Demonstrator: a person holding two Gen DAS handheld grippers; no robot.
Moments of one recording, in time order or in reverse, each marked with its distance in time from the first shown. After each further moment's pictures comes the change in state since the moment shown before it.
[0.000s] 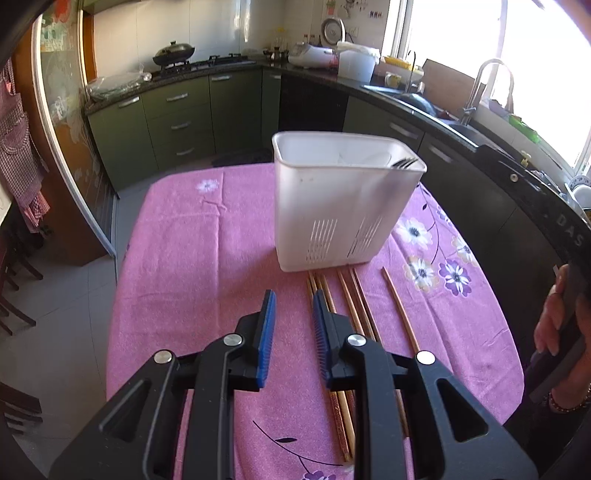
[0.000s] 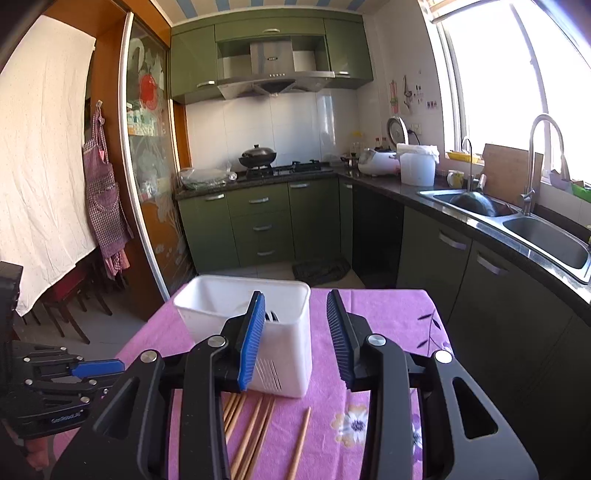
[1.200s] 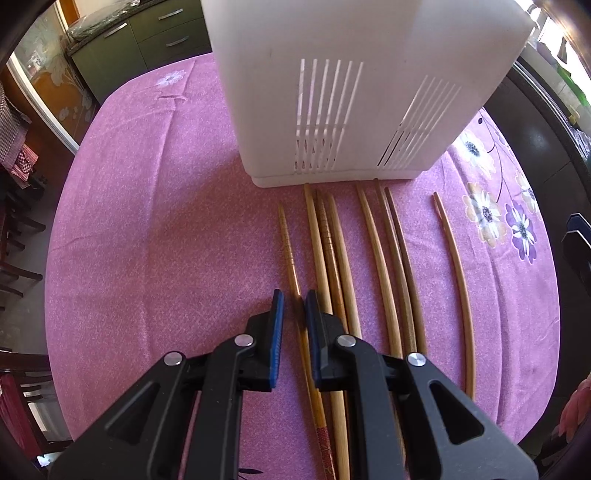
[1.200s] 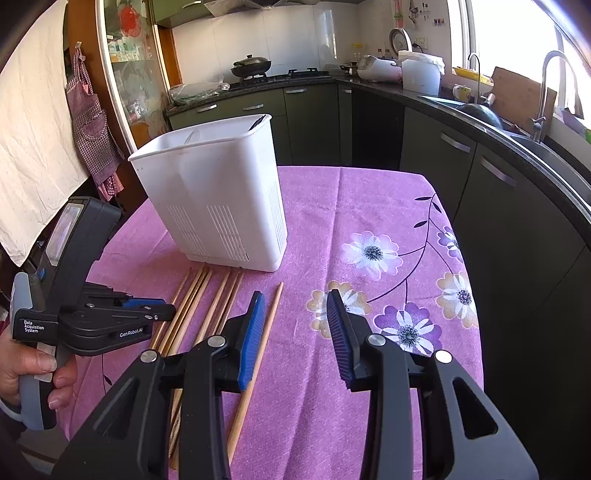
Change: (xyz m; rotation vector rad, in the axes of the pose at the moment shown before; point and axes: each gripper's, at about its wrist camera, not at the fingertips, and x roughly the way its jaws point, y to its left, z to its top) left arm 0.128 -0.022 -0.012 -0.019 0.341 0.076; right arm 0.040 -0.028 -0.081 0.006 0.314 0.017
